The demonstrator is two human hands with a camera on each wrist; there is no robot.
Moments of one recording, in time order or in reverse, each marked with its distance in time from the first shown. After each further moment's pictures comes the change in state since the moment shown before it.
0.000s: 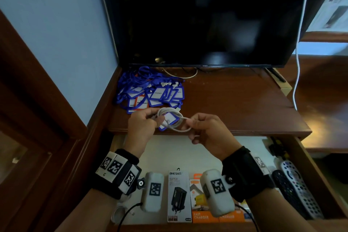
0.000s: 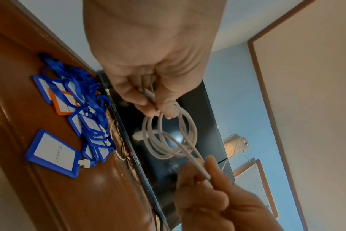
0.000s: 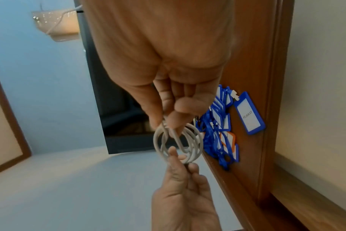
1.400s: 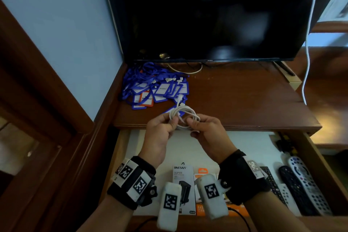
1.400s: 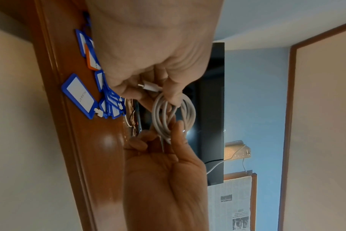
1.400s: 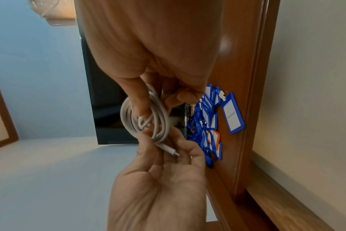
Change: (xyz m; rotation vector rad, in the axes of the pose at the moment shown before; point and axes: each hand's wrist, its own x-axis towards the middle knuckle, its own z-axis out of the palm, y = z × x) left_hand -0.037 -0.006 0.028 -0.407 -0.113 -0.185; right_hand -0.001 0.030 0.006 0.033 0.047 -0.118
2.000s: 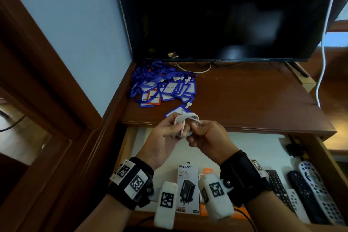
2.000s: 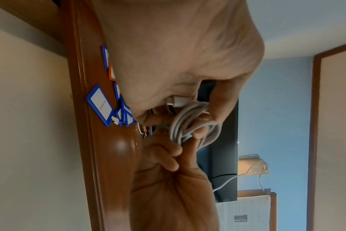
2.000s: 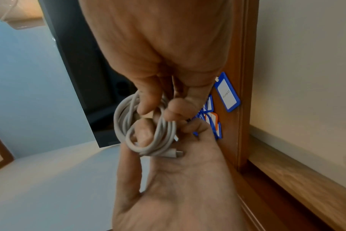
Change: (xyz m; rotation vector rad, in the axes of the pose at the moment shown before) left_hand -0.014 0.001 -0.017 -0.229 -0.449 0.056; right_hand 0.000 0.001 0.008 0.133 -0.202 0.172
